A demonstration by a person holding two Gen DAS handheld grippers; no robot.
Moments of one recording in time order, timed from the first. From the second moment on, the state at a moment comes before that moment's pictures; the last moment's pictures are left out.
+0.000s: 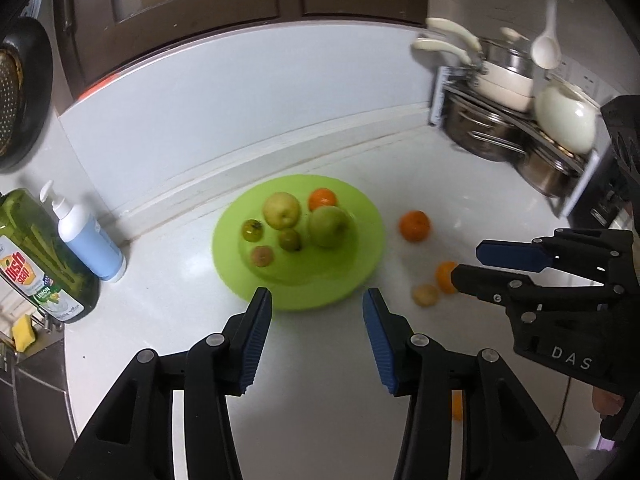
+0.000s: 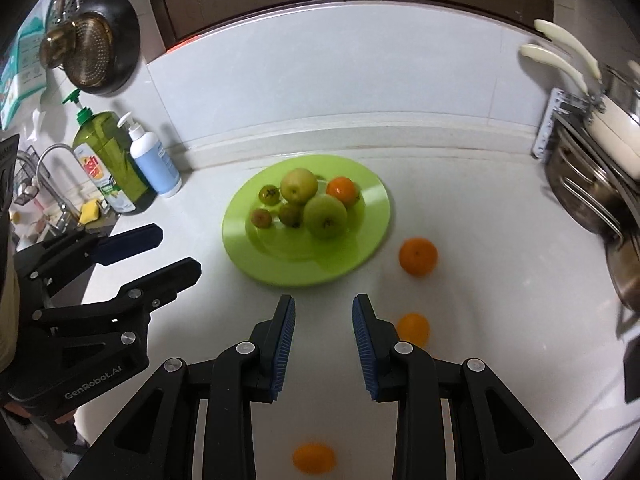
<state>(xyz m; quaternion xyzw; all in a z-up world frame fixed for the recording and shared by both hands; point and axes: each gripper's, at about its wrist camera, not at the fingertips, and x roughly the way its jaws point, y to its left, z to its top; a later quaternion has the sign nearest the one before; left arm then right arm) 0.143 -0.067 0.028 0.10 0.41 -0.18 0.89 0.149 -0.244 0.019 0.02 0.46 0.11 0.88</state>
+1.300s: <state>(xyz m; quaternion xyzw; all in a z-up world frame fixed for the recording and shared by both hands) 0.041 -0.151 -0.070 0.14 0.46 -0.29 0.83 0.046 -0.304 -0.049 -0.01 0.53 0.09 0.84</state>
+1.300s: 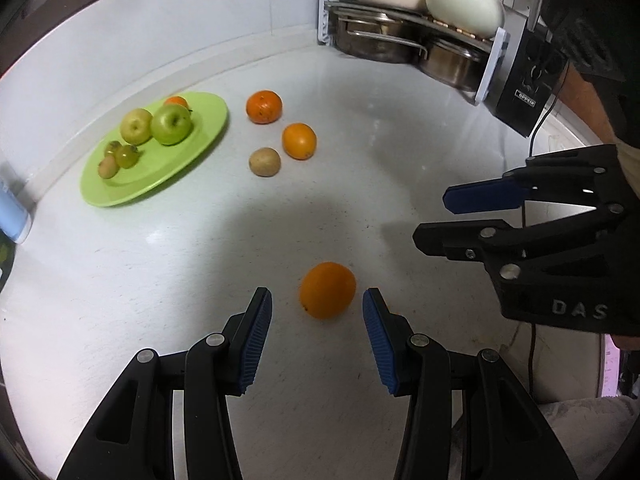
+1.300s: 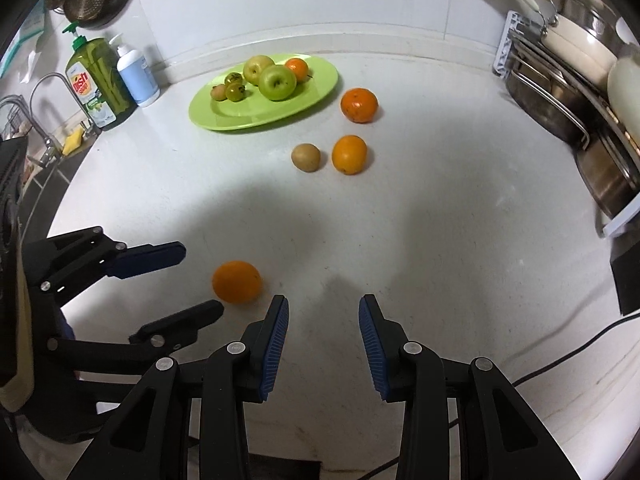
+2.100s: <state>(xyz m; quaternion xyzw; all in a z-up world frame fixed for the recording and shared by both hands) 0.062 -0.147 -0.071 0.12 0.47 -0.28 0.83 0.060 -0.311 -0.059 0.02 0.54 0.07 0.84</state>
